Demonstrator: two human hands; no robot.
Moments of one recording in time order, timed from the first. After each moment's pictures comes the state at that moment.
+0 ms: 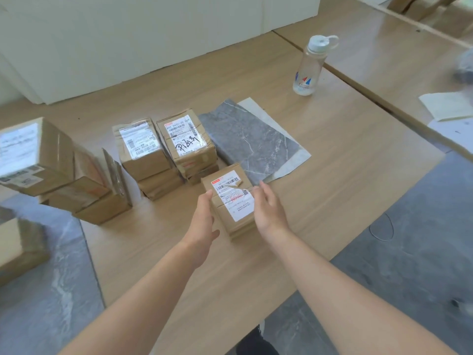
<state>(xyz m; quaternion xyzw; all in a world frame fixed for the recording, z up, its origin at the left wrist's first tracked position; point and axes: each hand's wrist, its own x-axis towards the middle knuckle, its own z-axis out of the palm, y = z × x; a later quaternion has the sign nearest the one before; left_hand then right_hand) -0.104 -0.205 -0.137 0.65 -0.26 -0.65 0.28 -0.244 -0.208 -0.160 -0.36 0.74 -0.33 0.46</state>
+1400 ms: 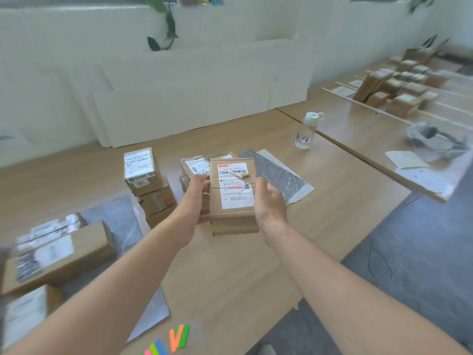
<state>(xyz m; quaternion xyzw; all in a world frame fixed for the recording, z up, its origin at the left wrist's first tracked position) 0.054 -0.134 0.008 0.60 -0.39 -0.59 0.37 -0.100 -0.113 0.000 -0.35 0.69 -0.48 0.40</state>
